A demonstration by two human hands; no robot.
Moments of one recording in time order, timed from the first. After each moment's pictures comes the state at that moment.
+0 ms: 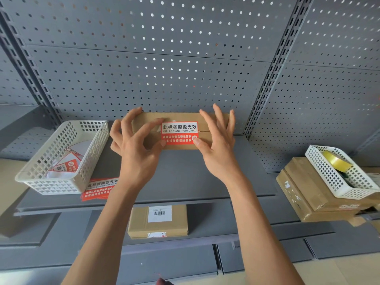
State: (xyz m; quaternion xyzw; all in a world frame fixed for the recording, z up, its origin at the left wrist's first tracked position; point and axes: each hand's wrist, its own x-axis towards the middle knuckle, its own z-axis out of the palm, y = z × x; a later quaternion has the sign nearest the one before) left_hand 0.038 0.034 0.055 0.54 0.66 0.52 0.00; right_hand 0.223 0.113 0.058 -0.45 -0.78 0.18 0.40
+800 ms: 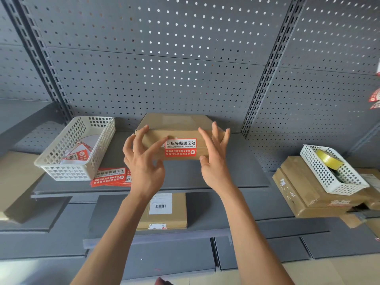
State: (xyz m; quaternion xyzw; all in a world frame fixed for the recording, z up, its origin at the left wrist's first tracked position) left_hand 0.054 0.004 0.003 0.54 0.68 0.50 -0.03; right_hand 0.233 0.079 0.010 -0.43 -0.78 0.21 0.40
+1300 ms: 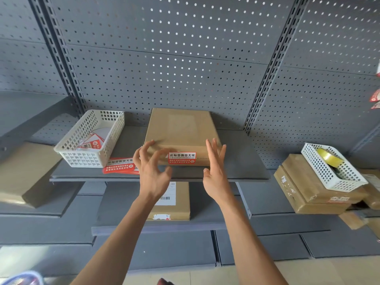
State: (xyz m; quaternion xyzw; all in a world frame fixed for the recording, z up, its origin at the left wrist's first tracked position) left_hand 0.062 -0.027 -0.032 0.51 0.67 0.54 0.09; right_hand 0.241 0.030 -0.022 -0.44 -0.77 0.27 0.38
